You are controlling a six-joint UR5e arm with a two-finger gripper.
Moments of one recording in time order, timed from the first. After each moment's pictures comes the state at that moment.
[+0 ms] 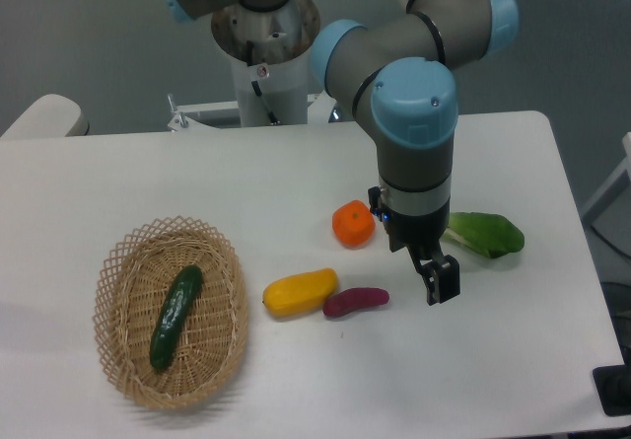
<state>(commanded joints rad) 2.49 -1.97 -1.37 -1.12 1.60 1.63</state>
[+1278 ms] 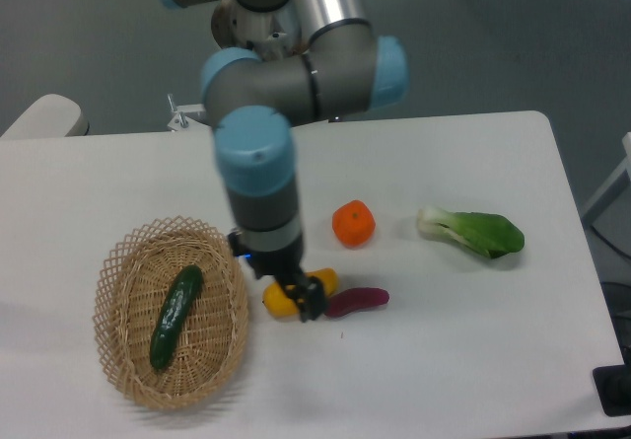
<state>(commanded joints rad) 2.15 -1.98 -1.50 -1.11 1.60 0.77</state>
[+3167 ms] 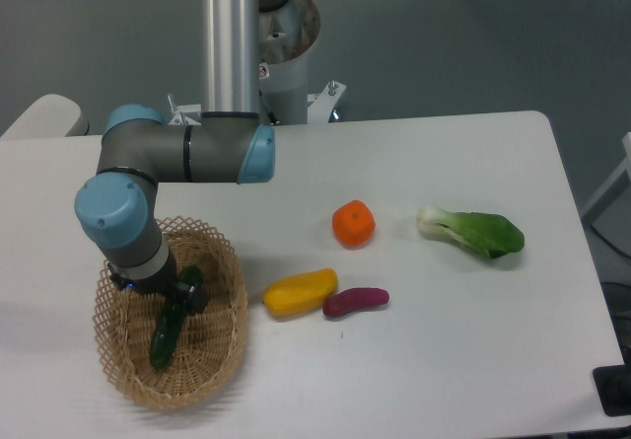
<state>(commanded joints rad) 1.98 -2.11 -1.63 -0.92 1.60 0.40</state>
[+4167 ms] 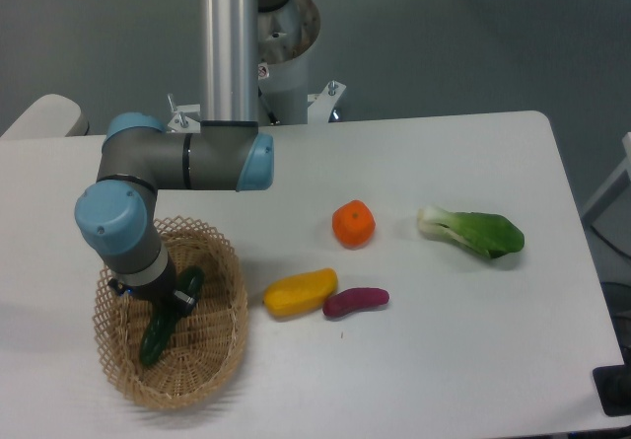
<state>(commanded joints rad) 1.98 -2.12 -1.61 -0.92 1.60 0.47</state>
